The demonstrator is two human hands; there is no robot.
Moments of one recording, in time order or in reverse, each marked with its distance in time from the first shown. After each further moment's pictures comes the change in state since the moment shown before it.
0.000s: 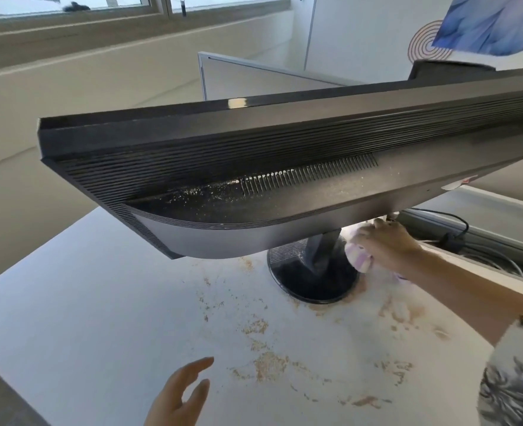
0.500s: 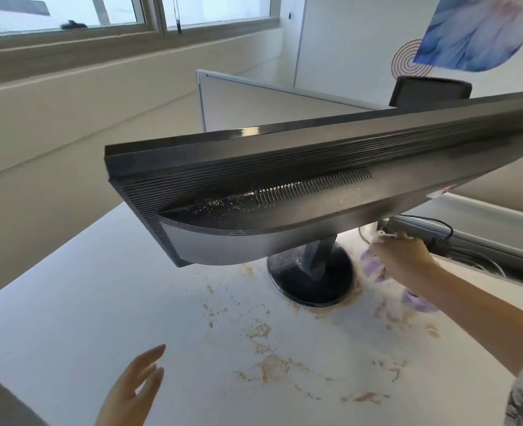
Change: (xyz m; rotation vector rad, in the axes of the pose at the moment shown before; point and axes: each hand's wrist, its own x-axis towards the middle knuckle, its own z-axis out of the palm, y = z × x) left_hand 0.013 -0.004 -0.063 -0.048 0.108 0.099; right_hand -0.046 -0.001 -0.031 0.076 -0.017 0.207
